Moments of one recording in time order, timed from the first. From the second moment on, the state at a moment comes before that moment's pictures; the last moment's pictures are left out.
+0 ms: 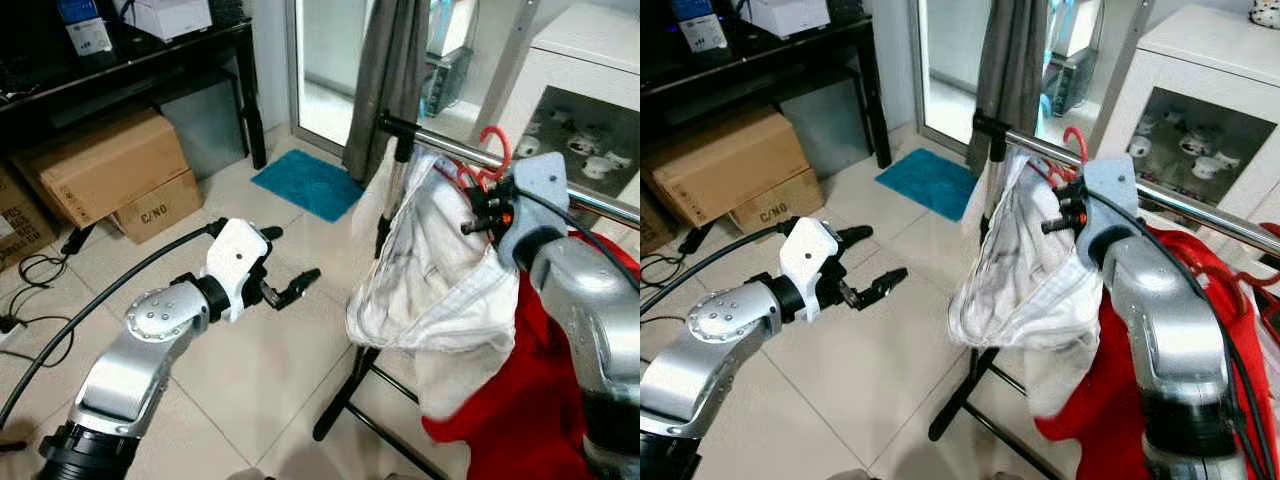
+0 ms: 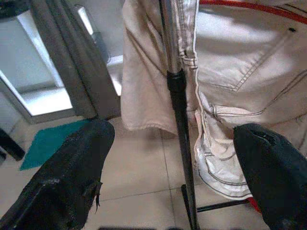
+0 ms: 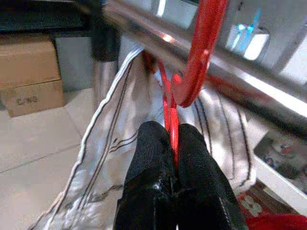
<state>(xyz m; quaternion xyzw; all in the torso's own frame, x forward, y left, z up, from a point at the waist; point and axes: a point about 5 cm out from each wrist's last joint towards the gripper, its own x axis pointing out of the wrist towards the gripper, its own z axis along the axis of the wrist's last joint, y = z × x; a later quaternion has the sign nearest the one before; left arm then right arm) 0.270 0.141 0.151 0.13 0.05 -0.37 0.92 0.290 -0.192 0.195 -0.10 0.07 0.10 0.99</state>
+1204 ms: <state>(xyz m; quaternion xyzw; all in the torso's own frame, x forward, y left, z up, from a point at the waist) 0.258 0.144 0.131 0.10 0.07 -0.32 0.94 0.253 -0.168 0.133 -0.05 0.12 0.09 0.99</state>
